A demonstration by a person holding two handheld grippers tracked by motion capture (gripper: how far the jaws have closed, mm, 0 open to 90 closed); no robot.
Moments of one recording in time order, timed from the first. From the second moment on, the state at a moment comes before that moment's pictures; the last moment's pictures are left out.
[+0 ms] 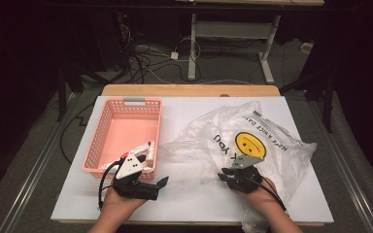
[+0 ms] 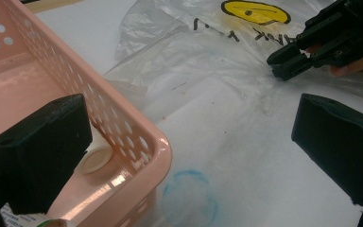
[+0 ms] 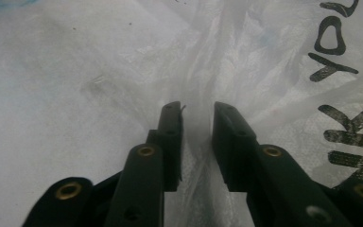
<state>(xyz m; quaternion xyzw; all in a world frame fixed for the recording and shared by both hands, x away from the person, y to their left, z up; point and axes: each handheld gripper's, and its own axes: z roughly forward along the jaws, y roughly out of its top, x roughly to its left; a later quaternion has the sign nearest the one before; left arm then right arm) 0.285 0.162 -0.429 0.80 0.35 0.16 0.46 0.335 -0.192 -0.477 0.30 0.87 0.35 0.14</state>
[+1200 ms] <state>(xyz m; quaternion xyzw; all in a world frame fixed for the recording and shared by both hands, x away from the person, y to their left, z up) 0.285 0.161 -0.430 0.80 0.35 0.16 0.47 0.326 -0.224 -0.419 0.32 0.78 0.49 0.23</state>
